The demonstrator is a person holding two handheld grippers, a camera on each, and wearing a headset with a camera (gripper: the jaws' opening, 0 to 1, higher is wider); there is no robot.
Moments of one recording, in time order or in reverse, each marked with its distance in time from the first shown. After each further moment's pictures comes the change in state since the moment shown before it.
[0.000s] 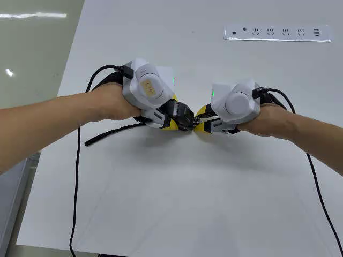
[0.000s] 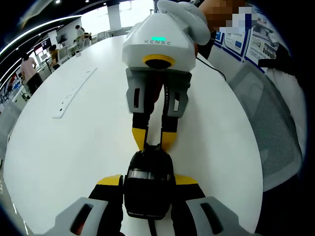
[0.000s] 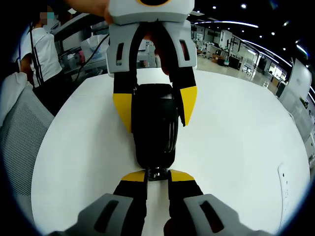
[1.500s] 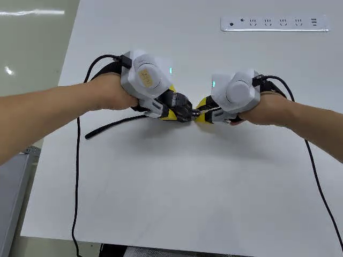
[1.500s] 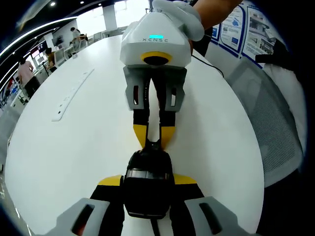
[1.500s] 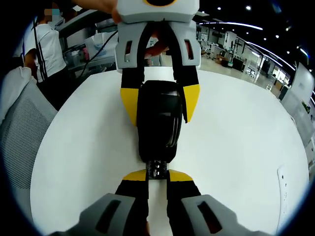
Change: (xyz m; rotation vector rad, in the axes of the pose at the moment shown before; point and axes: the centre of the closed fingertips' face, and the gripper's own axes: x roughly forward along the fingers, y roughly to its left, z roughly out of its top) left arm 0.001 0.000 0.000 0.034 0.010 -0.008; right arm -0.006 0.002 -0.005 -0.033 0.011 0.020
